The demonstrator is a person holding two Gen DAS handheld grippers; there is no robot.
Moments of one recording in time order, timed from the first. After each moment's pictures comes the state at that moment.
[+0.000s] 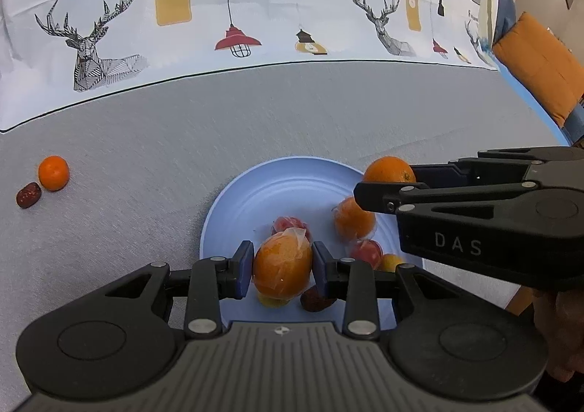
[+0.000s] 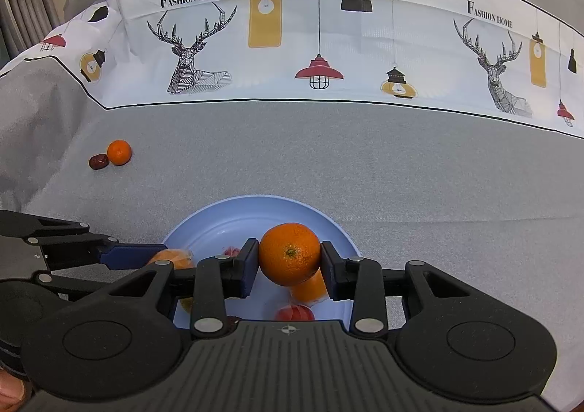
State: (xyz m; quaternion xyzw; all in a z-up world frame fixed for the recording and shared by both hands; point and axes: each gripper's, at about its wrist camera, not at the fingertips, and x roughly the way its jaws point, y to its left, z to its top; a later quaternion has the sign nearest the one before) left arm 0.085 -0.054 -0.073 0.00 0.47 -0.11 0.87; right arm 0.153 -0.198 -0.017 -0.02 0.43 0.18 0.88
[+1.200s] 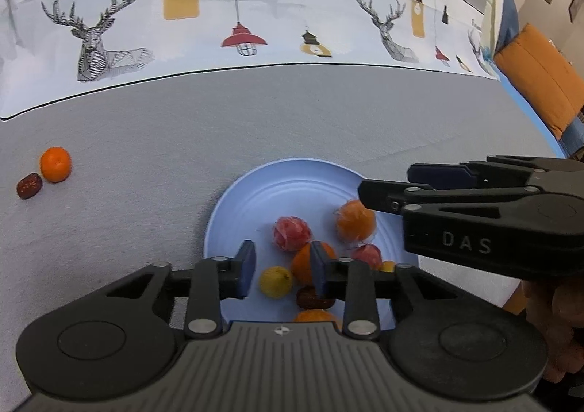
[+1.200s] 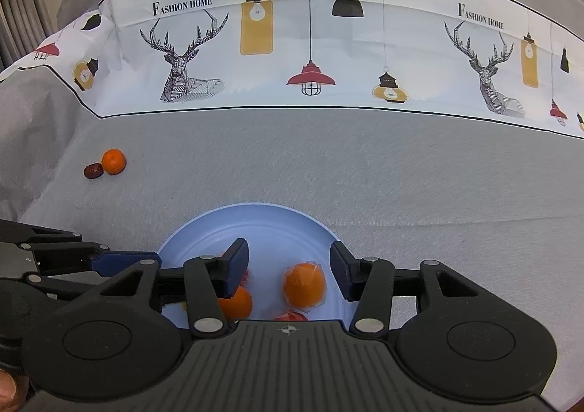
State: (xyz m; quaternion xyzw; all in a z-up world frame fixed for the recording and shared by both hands) left arm 0.085 -0.044 -0.067 -0.02 0.48 -0.10 0.87; right arm 0.153 -0.201 -0.013 -0.01 0.43 0.17 0.89
